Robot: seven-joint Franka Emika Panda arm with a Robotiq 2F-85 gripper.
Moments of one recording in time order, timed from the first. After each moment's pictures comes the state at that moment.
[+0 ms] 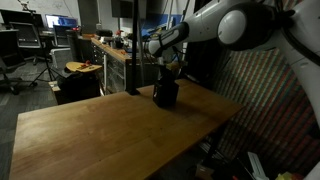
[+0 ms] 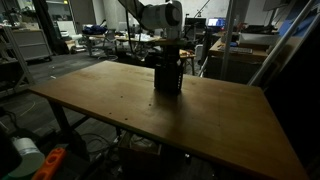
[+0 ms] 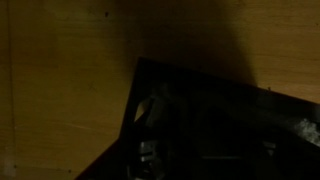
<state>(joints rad) -0.13 0.79 -0.05 -1.23 -0.14 1.83 -0.21</state>
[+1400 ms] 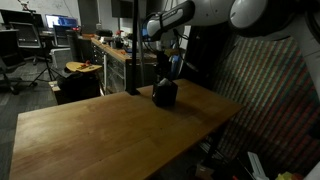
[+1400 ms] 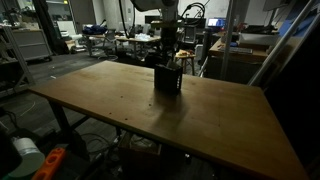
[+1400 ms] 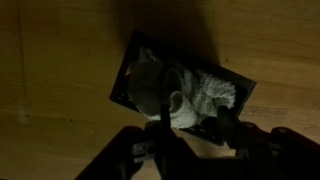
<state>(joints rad) -0.13 0.67 -0.01 -1.24 -0.11 1.83 -0.24</state>
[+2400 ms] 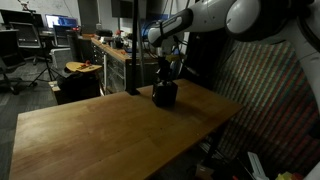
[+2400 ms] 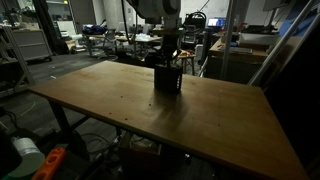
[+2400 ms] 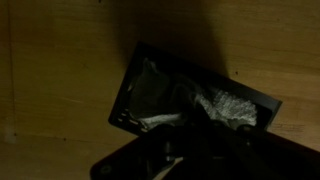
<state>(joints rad) -0.14 0.71 -0.01 -1.25 -0.11 1.83 -0.25</state>
